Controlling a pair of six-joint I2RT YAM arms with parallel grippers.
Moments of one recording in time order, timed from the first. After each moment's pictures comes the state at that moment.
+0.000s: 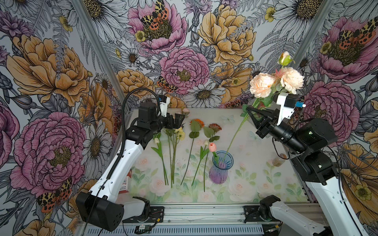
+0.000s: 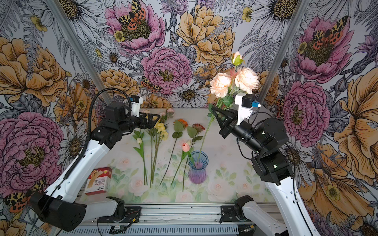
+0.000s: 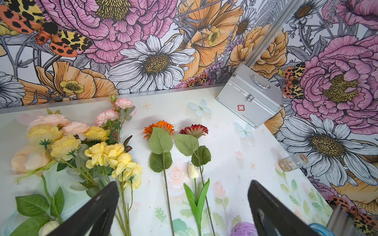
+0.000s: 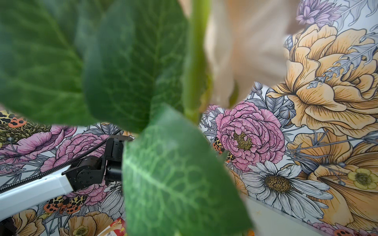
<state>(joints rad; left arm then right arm) -0.30 1.27 1.33 -0.52 0.30 -0.22 0.35 0.88 1.31 -0.26 -0.46 0.27</state>
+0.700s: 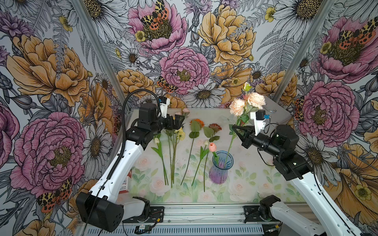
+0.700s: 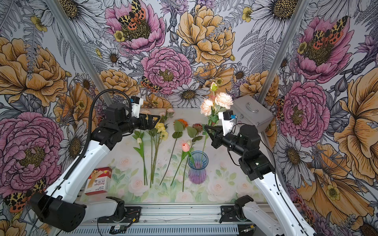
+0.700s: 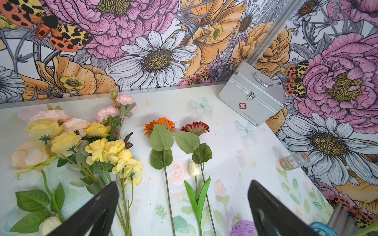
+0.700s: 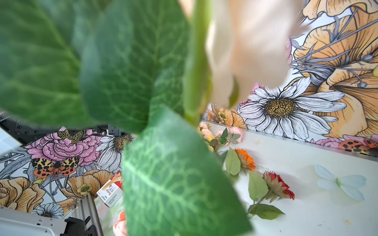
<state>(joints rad) -0.30 1.27 1.31 -0.51 0.29 -0.23 0.37 0.86 1.00 -0.28 -0.47 0.27</state>
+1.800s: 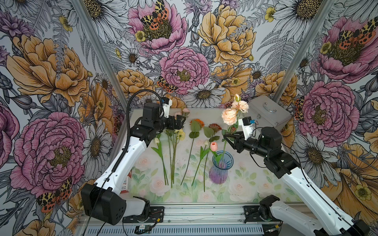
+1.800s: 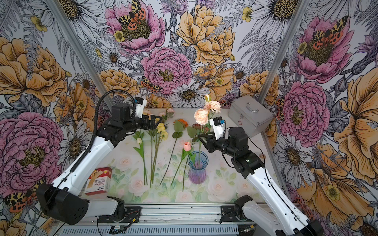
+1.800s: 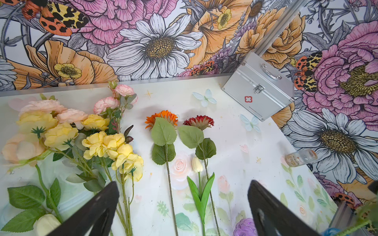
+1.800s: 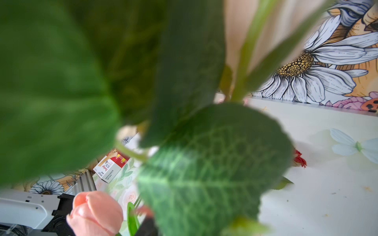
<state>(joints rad) -0.30 1.33 1.32 -0.51 0.30 -0.22 0.41 0.92 0.90 -0.28 -0.46 0.25</state>
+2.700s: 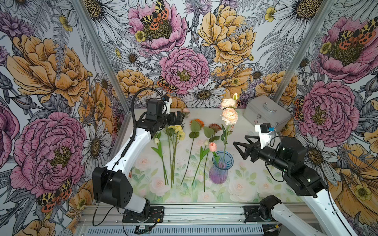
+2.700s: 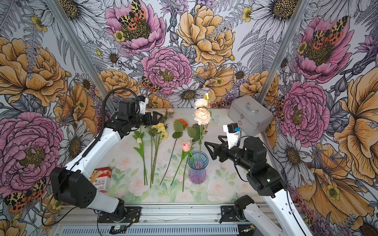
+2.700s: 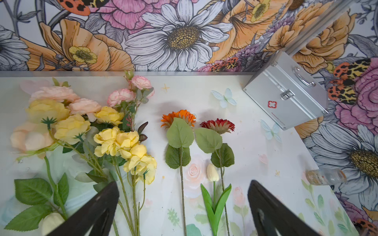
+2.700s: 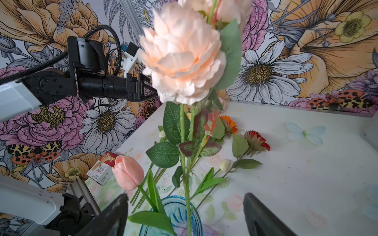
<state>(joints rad) -0.26 1.51 1.41 -0.52 0.22 -0.28 0.41 0.67 1.00 -0.60 -0.30 0.25</state>
